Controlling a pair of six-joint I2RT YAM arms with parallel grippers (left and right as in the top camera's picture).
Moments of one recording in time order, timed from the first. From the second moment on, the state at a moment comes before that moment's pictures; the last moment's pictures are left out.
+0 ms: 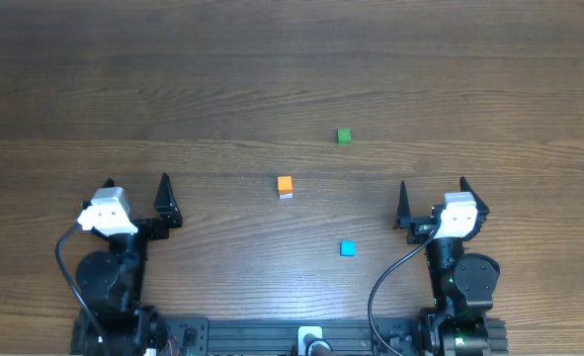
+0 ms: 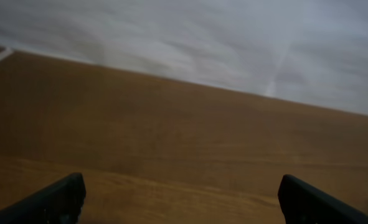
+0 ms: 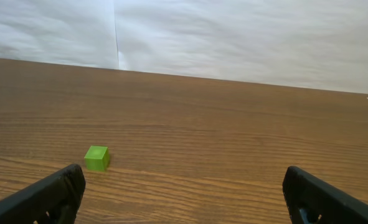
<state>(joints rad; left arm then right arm) 0.03 0.09 0.07 -0.10 0.00 -0.18 0.01 0.01 0.01 -0.07 -0.02 -0.08</state>
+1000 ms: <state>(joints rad) 0.03 0.01 0.01 -0.07 0.00 -0.18 0.01 0.01 0.01 -0.07 -0.02 -0.08</state>
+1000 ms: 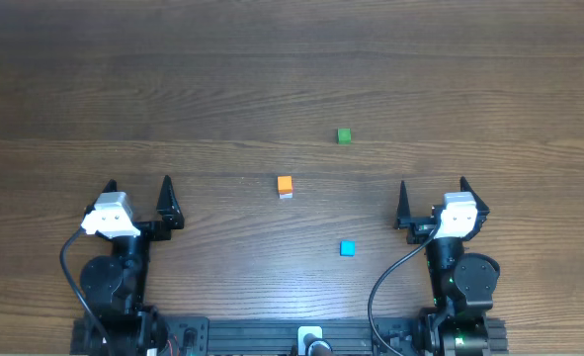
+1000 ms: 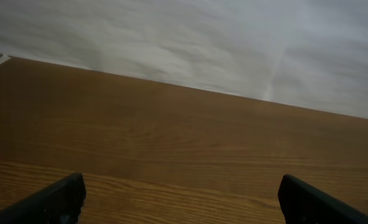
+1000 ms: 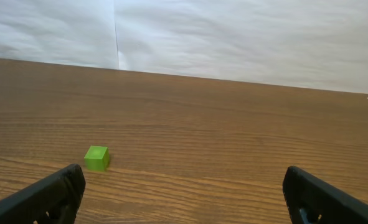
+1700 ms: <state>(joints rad) 0.03 0.01 0.01 -0.07 0.00 -0.18 0.01 0.01 0.01 0.06 -0.05 -0.02</state>
